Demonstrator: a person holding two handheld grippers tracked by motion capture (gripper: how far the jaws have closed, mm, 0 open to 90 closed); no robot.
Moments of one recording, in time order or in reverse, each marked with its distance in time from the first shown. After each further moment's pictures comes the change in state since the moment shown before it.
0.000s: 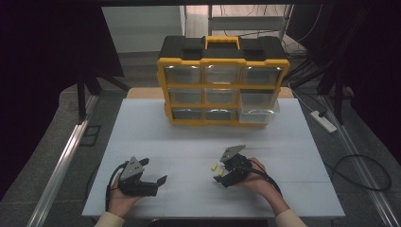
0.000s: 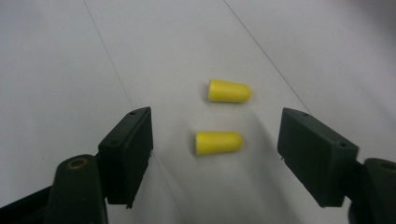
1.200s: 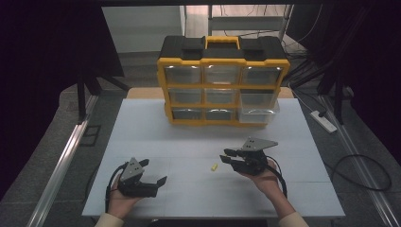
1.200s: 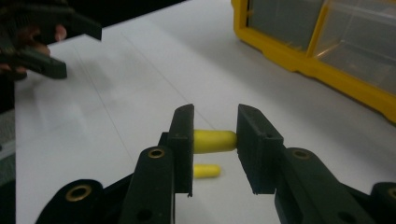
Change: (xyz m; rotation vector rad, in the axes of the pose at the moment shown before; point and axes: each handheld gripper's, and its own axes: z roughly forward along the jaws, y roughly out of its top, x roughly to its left) left arm -0.002 -0.001 -0.001 0.002 -0.001 -0.002; right arm -0.010 -0.003 -0.058 -0.442 -0.015 0.152
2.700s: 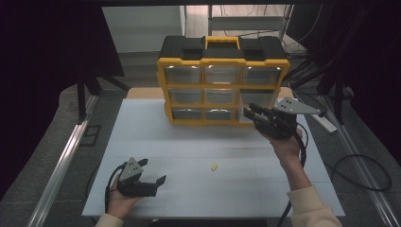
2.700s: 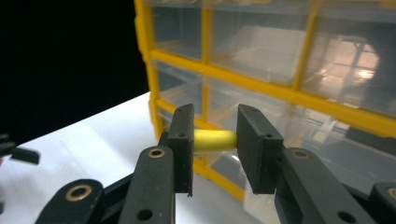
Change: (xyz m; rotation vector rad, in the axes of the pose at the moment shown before) left arm 0.000 0.000 -0.002 -0.006 0.018 -0.005; right arm -0.038 0.098 -0.071 -0.263 -0.253 0.002
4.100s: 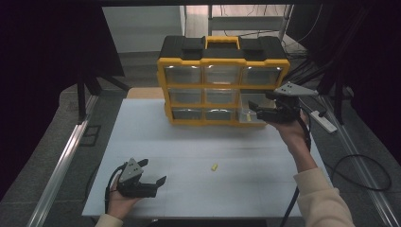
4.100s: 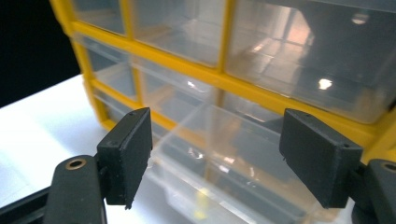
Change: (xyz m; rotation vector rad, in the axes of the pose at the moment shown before) left arm -0.002 -0.001 -0.001 -0.006 -0.004 0.011; right arm -0.037 0.011 0.018 0.135 -0.127 -0.017
